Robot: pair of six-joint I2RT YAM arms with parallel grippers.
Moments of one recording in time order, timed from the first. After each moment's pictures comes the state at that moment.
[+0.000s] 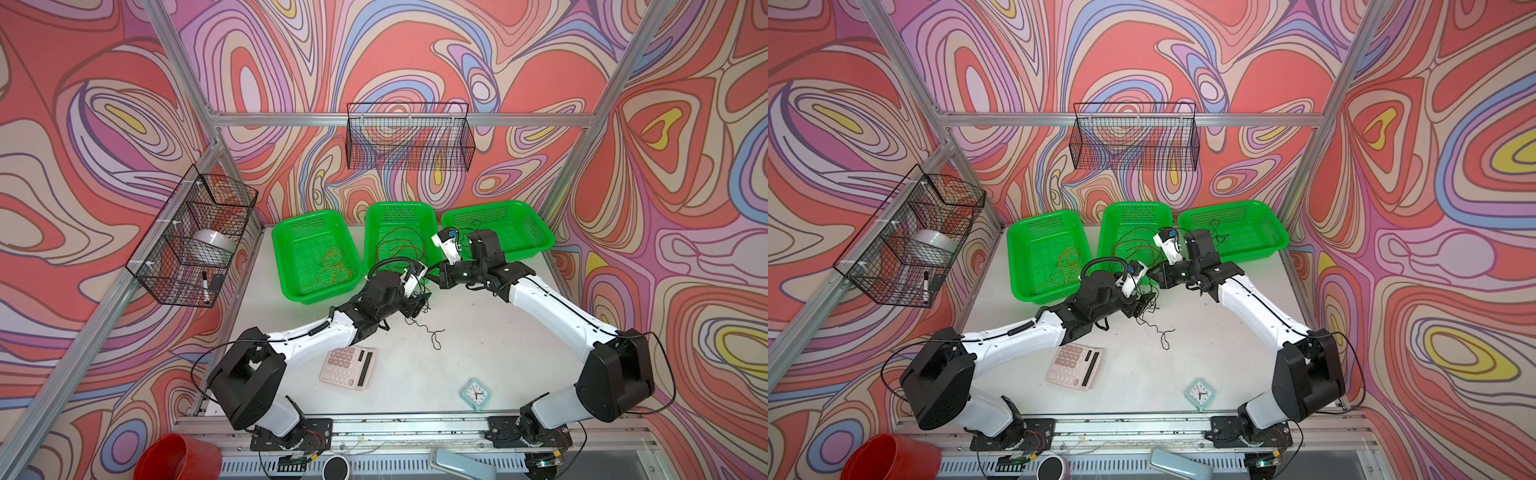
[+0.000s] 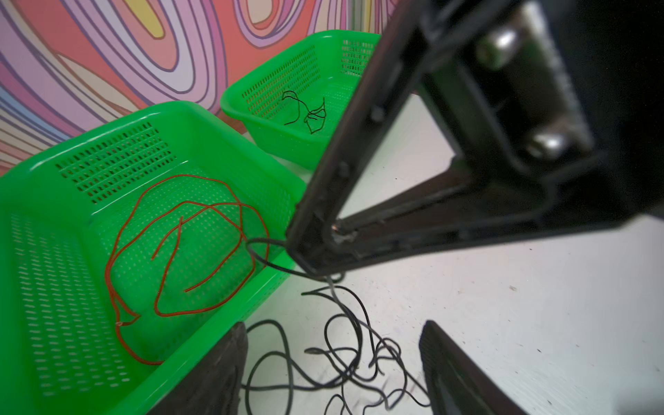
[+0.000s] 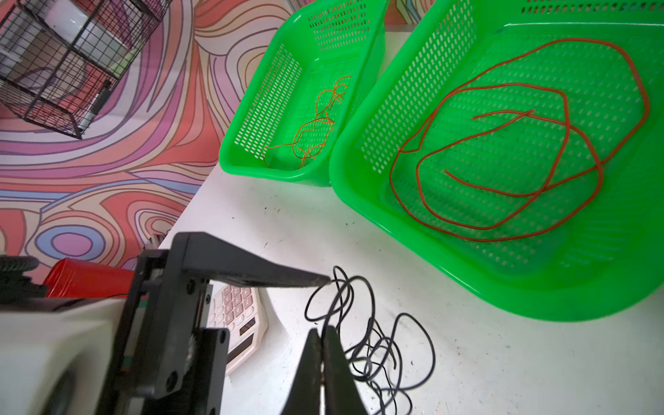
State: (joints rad) left arm -0.78 1.53 0.93 0.22 0.00 0.04; right arm 0.40 1.50 1.22 -0.38 -0.62 0.15
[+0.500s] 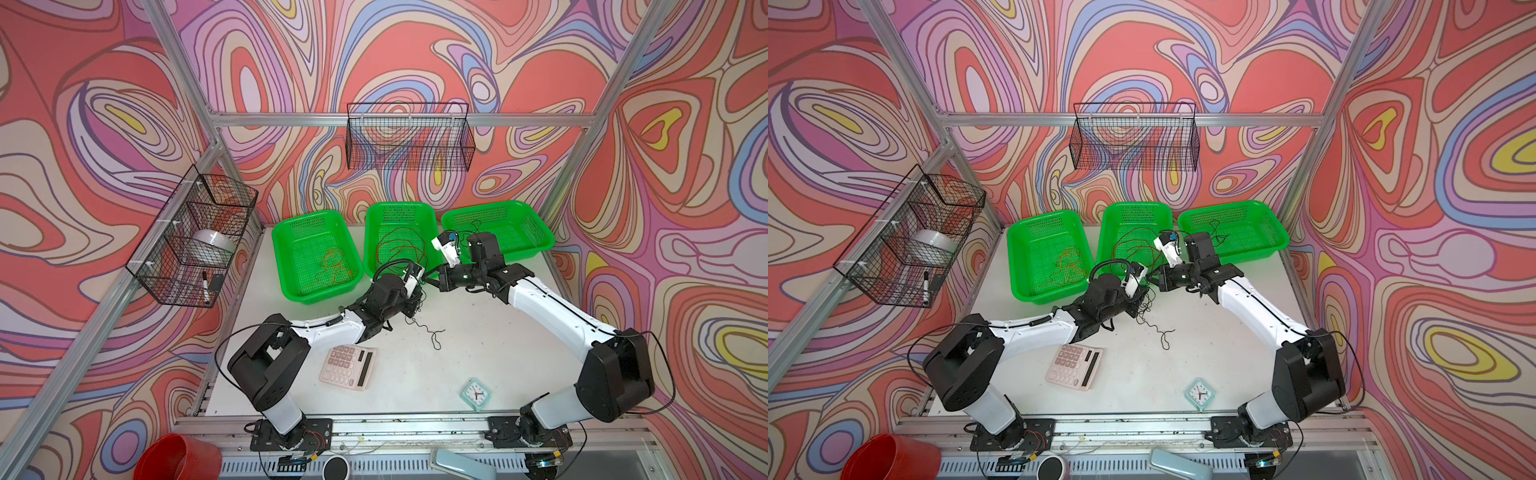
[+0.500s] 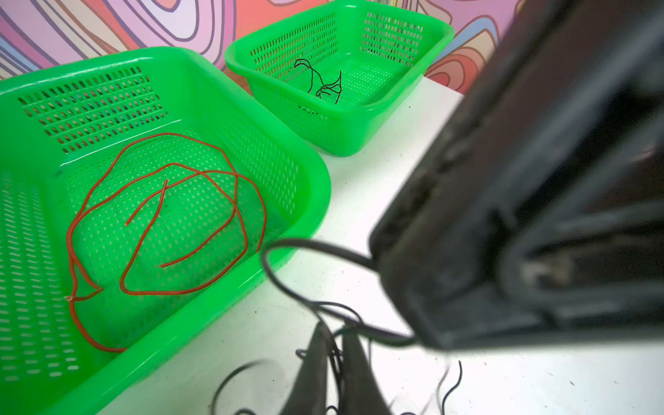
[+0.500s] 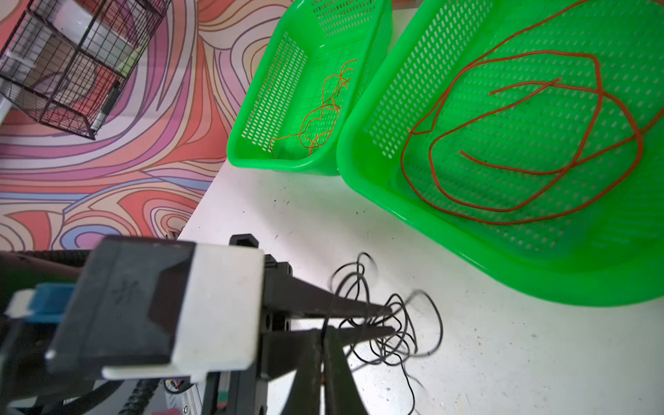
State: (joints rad) left arm -0.76 1.65 0.91 0.33 0.04 -0.07; right arm 0.39 1.50 1.19 -0.37 -0.63 0.20
